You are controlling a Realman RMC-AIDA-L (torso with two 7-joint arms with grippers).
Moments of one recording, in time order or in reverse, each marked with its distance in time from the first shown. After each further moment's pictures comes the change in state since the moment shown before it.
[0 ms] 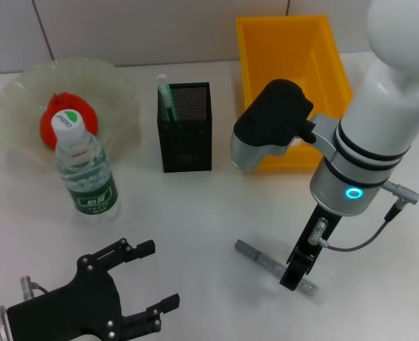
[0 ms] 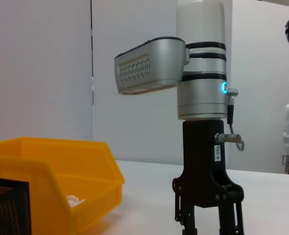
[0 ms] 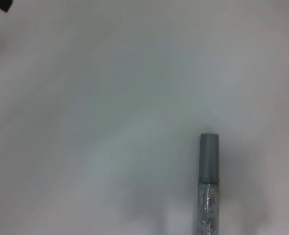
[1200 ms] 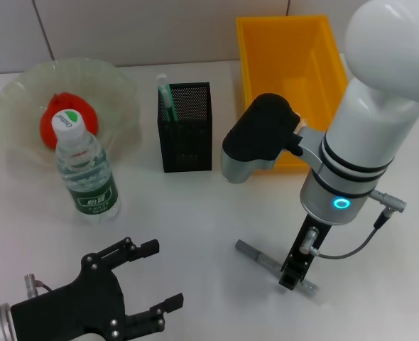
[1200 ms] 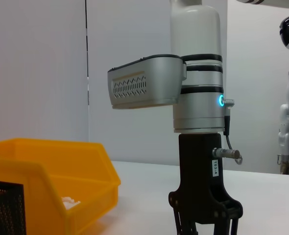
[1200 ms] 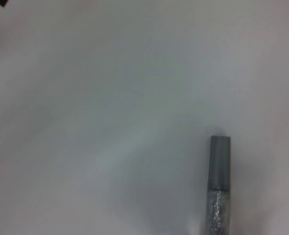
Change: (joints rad) left arm -0.013 -0.002 0.005 -0.005 0.003 0.000 -0.002; right arm 0.021 0.004 -0.066 0.061 0.012 0.058 0.012
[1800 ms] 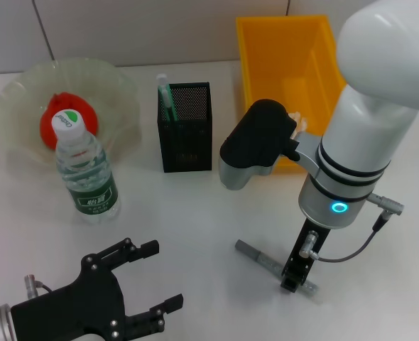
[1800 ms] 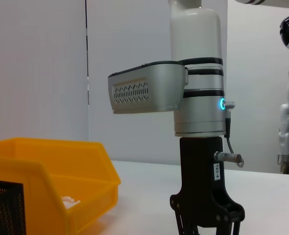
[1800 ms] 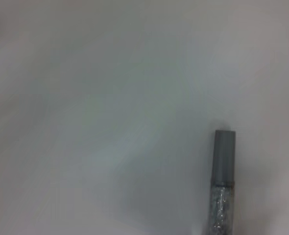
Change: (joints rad) left arm 0.000 0.000 0.000 -0.003 0.000 0.000 0.003; right arm 0.009 0.000 -0.026 0.022 0.003 0.012 0.002
